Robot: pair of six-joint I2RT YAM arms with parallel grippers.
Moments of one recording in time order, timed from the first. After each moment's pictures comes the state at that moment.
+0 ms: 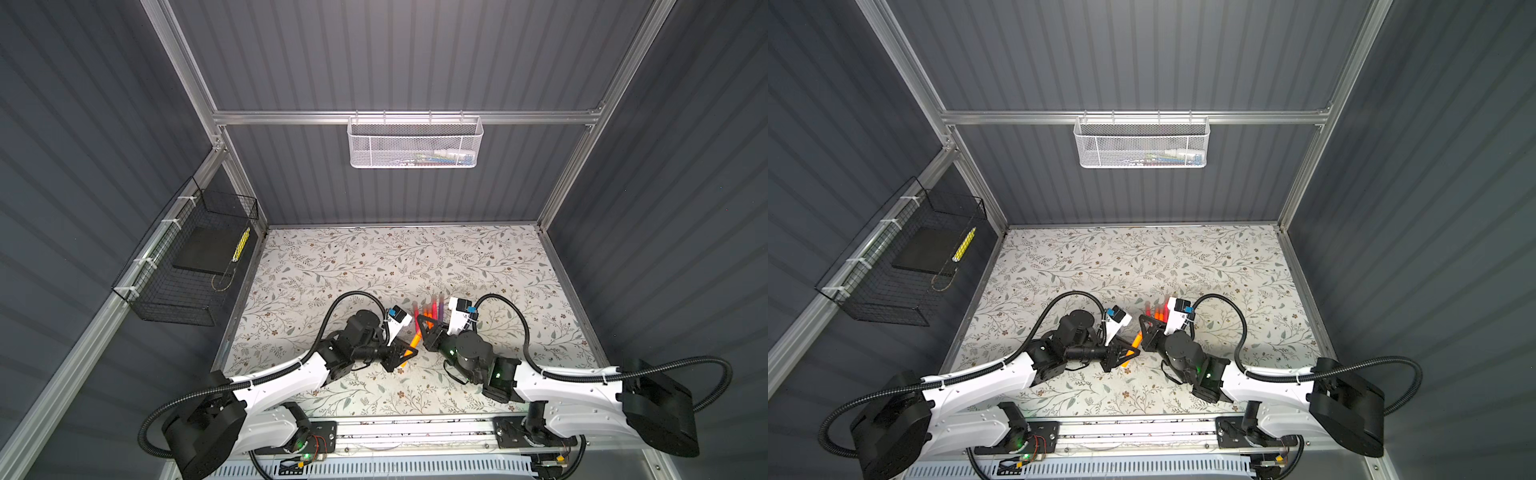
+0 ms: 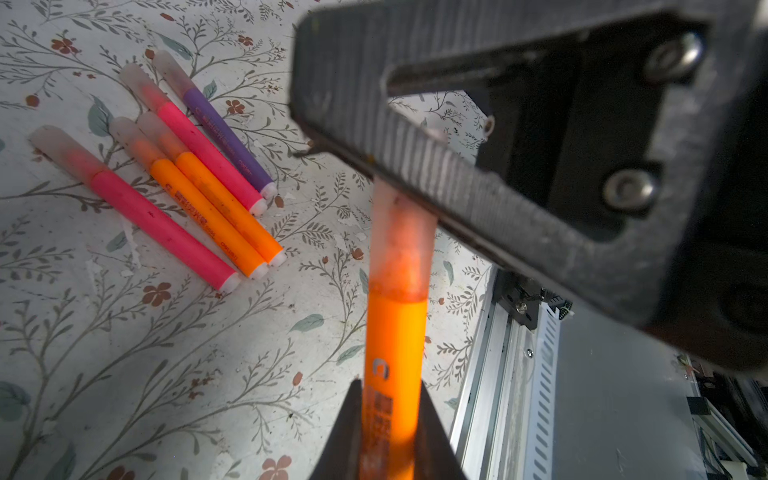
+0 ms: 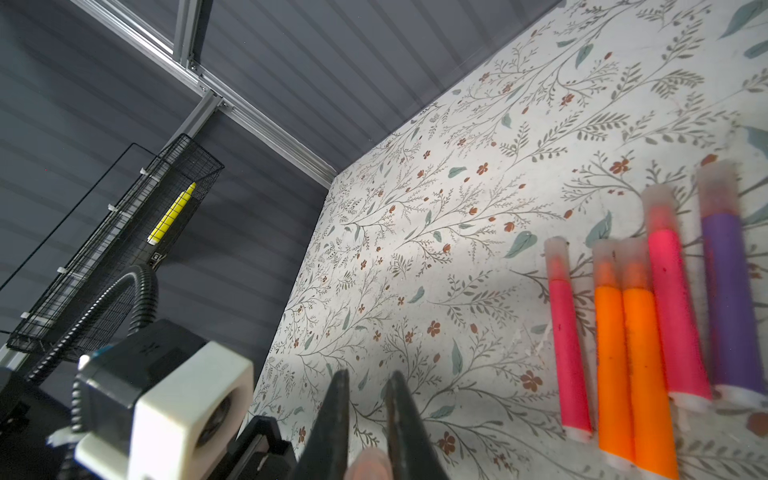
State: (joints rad) left arm -0.84 1.20 0.53 0.11 0.49 -0.32; right arm 1.11 1.18 0.41 0.58 0.44 0.94
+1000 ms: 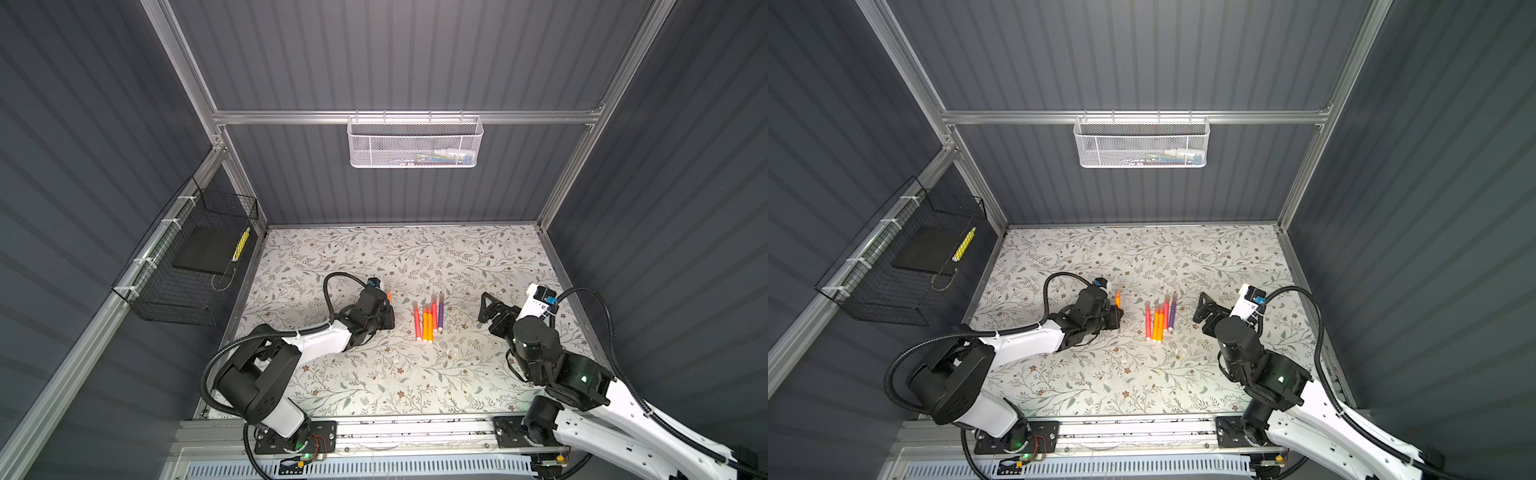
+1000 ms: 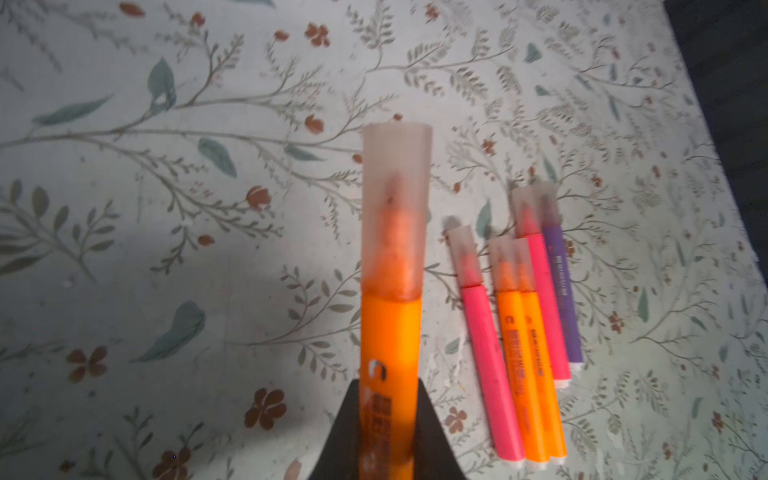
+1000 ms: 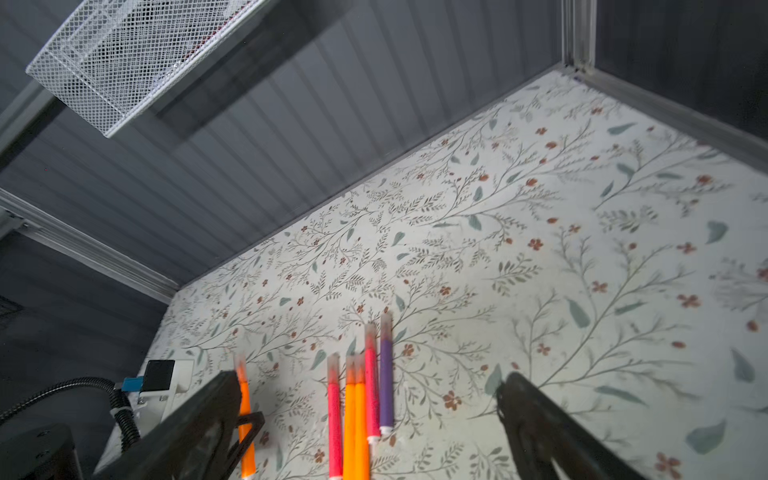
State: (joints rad) left arm -0.70 1.58 0.74 0.05 -0.02 -0.62; right arm 0.87 0.64 0.68 -0.47 0.77 0.80
